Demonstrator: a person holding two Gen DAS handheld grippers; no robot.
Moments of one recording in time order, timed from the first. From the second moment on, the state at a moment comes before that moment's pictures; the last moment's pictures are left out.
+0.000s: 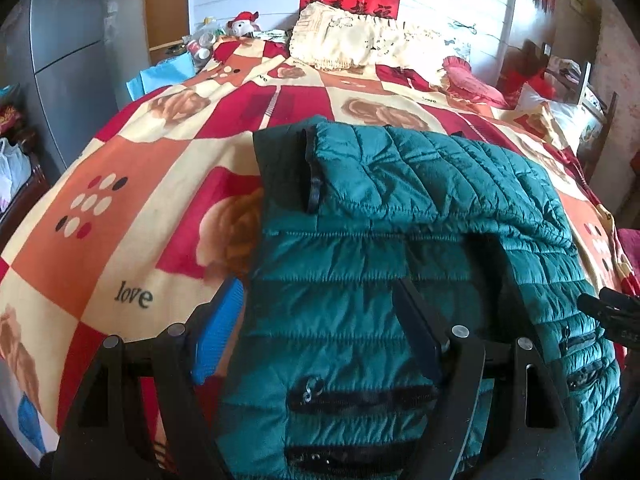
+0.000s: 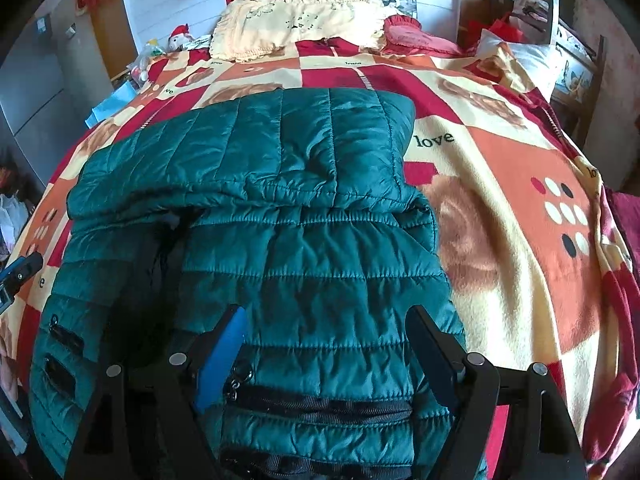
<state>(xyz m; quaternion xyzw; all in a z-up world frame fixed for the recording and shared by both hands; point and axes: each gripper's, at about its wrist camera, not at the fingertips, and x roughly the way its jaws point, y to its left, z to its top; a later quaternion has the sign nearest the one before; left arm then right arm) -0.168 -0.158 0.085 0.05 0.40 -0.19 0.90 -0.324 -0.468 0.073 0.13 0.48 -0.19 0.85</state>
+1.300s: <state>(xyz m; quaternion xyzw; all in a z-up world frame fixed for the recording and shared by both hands) -0.225 -0.117 0.050 0.03 0.46 -0.17 0.87 -0.411 -0.458 0.057 0.14 0.51 -0.19 0.83</state>
